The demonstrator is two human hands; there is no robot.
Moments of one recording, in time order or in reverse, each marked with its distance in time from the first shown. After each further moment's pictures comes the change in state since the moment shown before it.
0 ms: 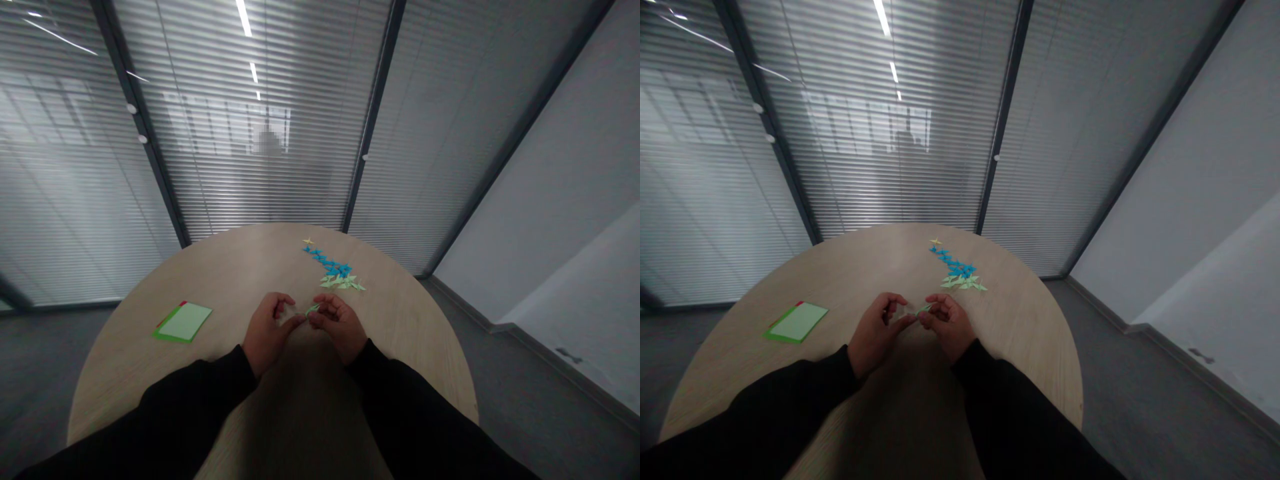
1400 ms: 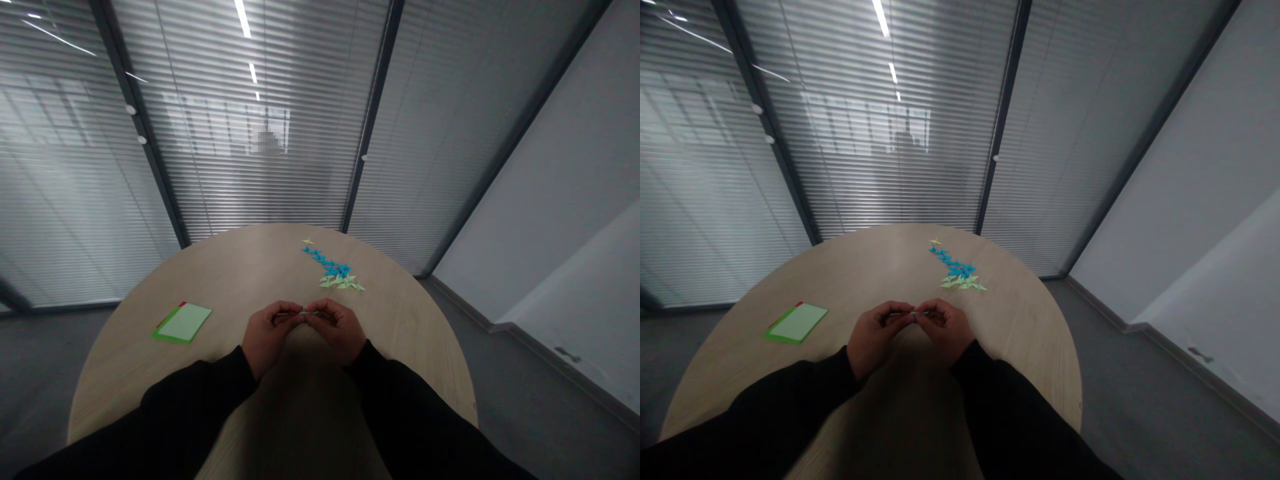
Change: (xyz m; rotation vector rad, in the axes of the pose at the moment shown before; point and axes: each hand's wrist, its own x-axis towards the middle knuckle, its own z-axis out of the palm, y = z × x) left_hand -0.005 0.009 -0.001 -0.370 -0.120 -0.177; right_hand -0.005 -0.005 0.002 -0.199 -0.069 -0.075
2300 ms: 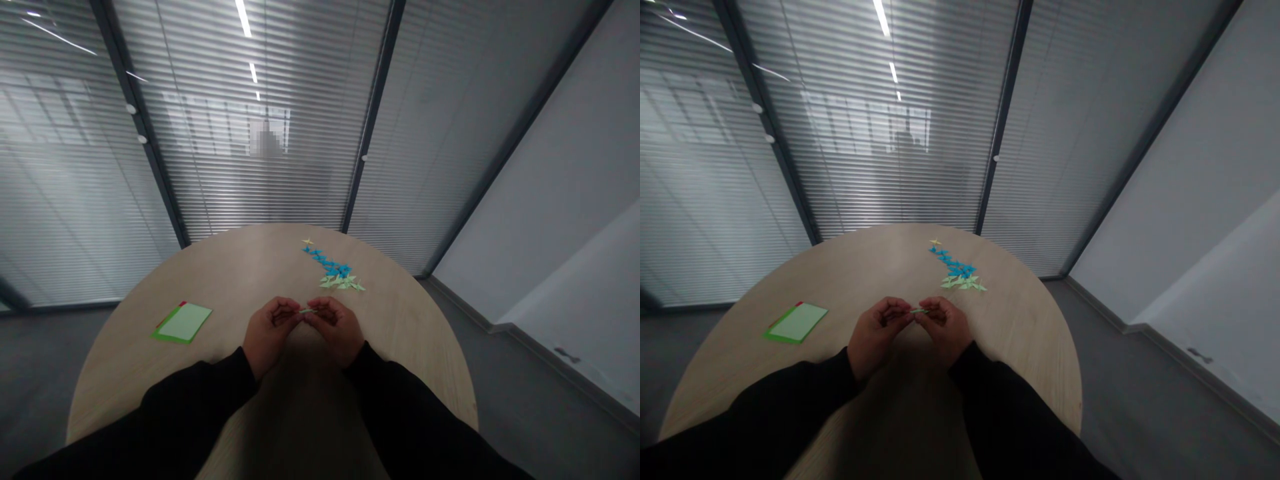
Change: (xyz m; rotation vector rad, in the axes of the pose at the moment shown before) left_hand 0.003 -0.007 0.005 -0.186 0.026 0.056; right_hand 0.003 0.011 0.001 -0.062 0.105 -0.064
